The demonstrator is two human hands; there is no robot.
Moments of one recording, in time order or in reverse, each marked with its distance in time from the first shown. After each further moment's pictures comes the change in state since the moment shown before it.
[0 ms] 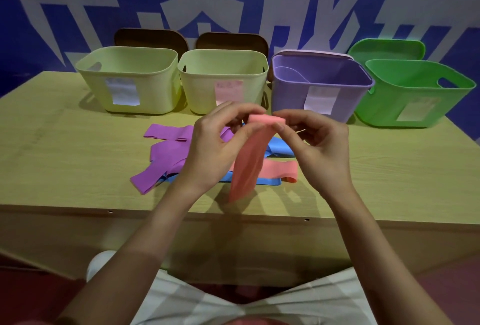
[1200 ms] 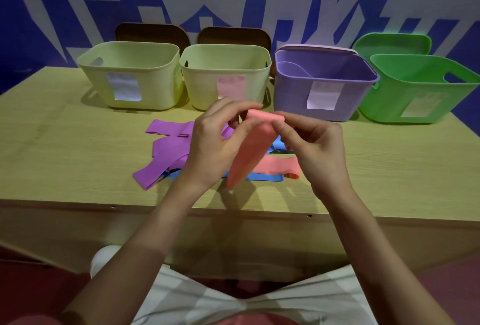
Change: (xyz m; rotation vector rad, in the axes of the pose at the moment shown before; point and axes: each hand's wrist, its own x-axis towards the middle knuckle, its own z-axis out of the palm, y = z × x) left_hand -0.002 -0.004 -0.001 0.182 0.064 0.052; right_hand -0.004 -0.002 0.009 0.182 -0.016 0.125
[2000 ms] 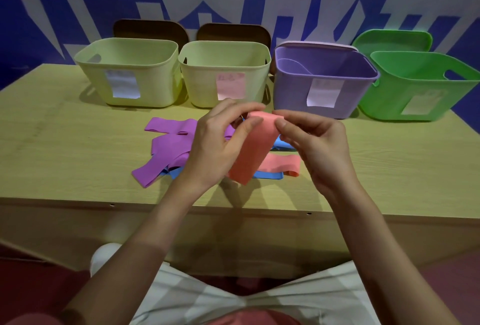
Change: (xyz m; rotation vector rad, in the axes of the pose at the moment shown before) left_hand -0.003 -0.002 0.003 -0.002 -0.046 -0.054; right_hand 0.004 0.004 -0.007 0.153 0.023 0.231
